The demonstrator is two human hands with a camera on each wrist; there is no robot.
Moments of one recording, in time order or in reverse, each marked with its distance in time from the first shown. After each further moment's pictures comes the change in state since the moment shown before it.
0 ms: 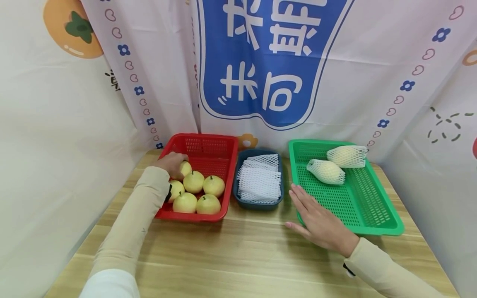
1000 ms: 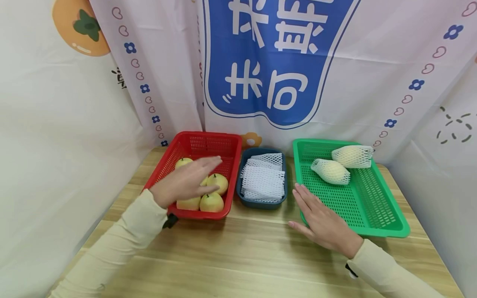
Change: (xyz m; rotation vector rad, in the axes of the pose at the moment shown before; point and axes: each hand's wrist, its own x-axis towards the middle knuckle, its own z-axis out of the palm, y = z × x) left_hand -0.110 0.131 -0.022 0.046 0.158 0.273; right_hand 0.000 0.001 0.002 -0.018 0.006 -0.004
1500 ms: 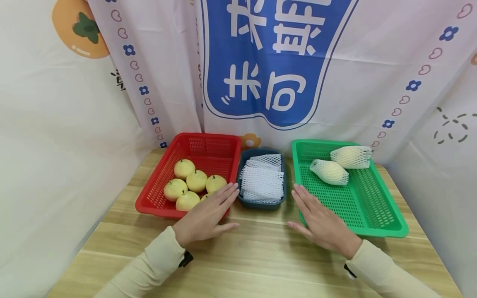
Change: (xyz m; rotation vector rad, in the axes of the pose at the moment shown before) left_hand -0.014 0.035 0.102 0.024 0.140 0.180; right_hand -0.001 -0.001 0.001 -0.016 0.016 -0.002
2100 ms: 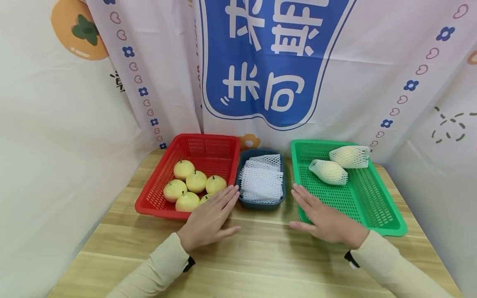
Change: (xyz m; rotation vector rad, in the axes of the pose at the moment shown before) left_hand -0.003 0.003 0.025 0.191 0.107 0.025; right_hand 0.009 0.008 -0.033 0.284 -0.240 0.058
